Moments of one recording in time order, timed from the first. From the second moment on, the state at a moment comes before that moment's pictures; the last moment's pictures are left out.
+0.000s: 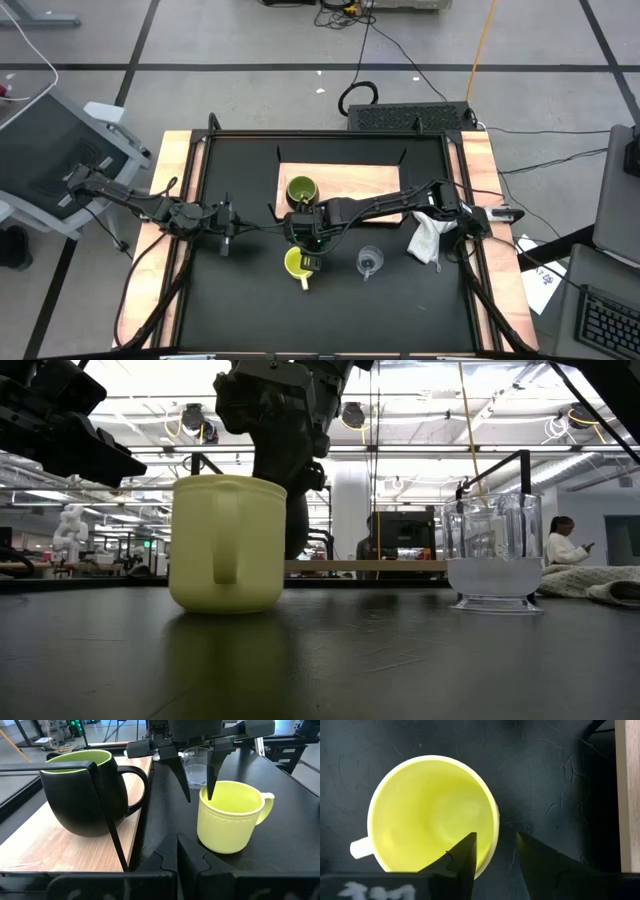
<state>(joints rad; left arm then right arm) -0.33 0.44 0.14 -0.01 -0.31 -0.06 0.11 2.21 1.93 -0.89 -0.10 0.24</state>
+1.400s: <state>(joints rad) -0.33 0.44 0.14 0.00 -0.28 -0.07 0.11 2.13 1.93 -1.03 0.06 0.22</state>
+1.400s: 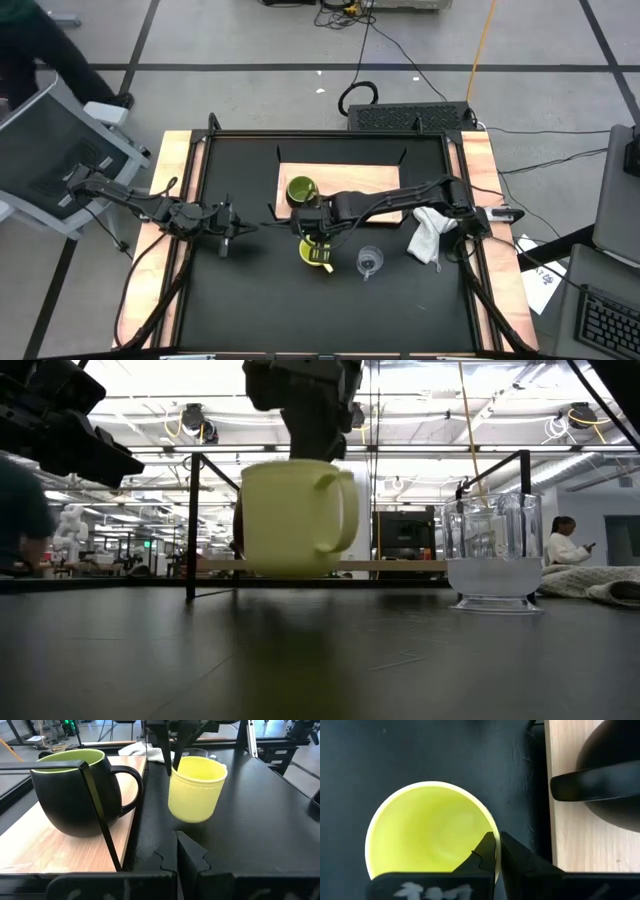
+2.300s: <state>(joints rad) -0.33 0.44 0.14 0.01 -0.27 -0.09 0.06 1.91 1.62 -0.87 0.10 0.21</state>
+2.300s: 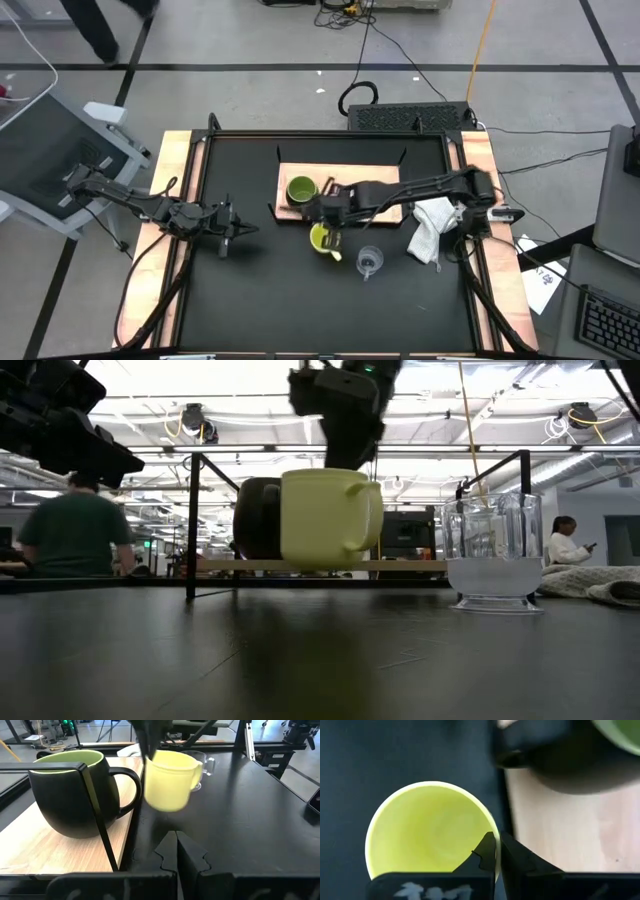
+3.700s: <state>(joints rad) -0.33 0.44 0.14 0.00 -0.26 -0.10 -0.23 1.69 1.44 -0.92 0.05 0.43</state>
